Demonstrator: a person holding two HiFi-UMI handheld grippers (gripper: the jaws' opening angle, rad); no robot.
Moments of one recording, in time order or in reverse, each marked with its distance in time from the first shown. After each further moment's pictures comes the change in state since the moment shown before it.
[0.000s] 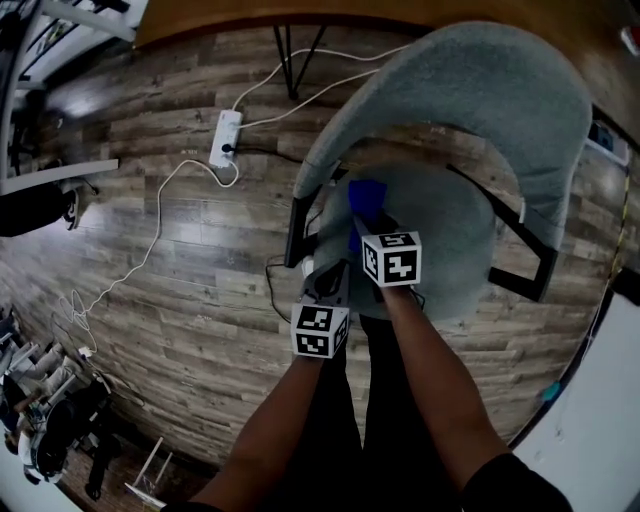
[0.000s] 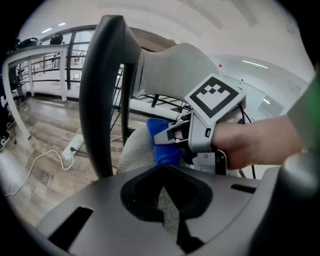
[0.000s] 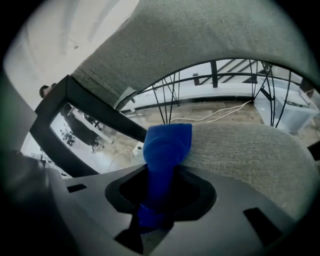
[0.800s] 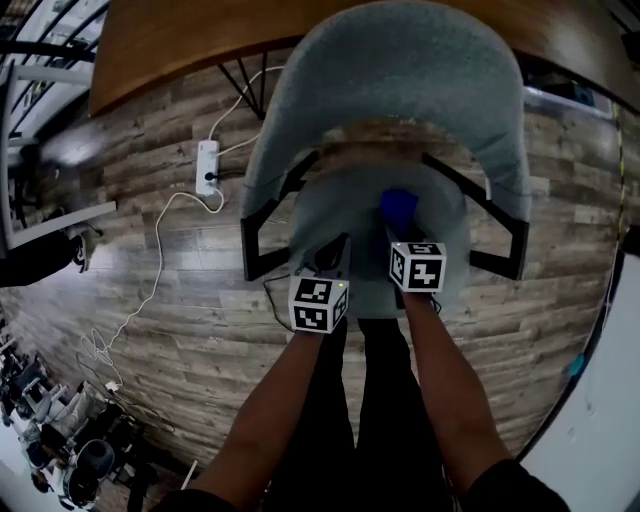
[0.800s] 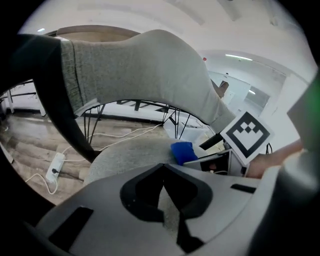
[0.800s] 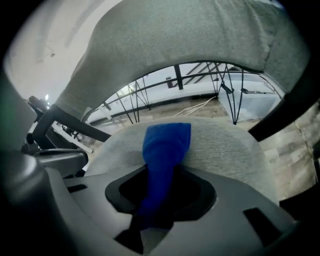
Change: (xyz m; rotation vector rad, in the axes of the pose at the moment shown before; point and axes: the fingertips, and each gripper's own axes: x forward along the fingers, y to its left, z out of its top) left arm 0.059 -0.059 0.060 0.151 -0.011 -0.096; right arm -0.079 -0.125 -0.037 0.179 -0.039 -0.185
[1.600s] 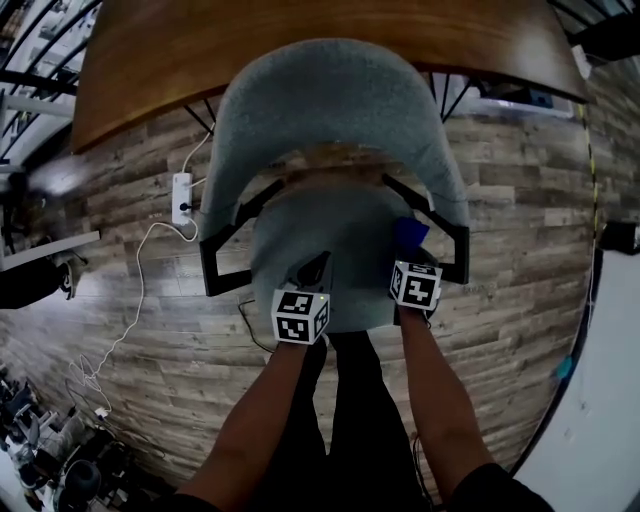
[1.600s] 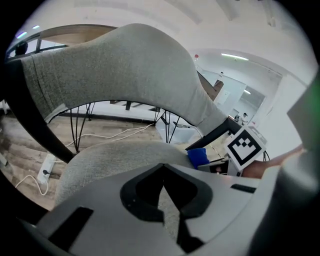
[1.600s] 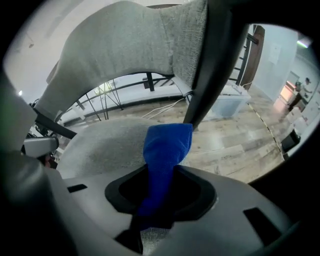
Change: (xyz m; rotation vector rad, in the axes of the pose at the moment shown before) left arm 0.022 -0.069 0.011 0.015 0.019 -0.052; right arm -0.065 -0.136 -0.029 0.090 0.005 -0.265
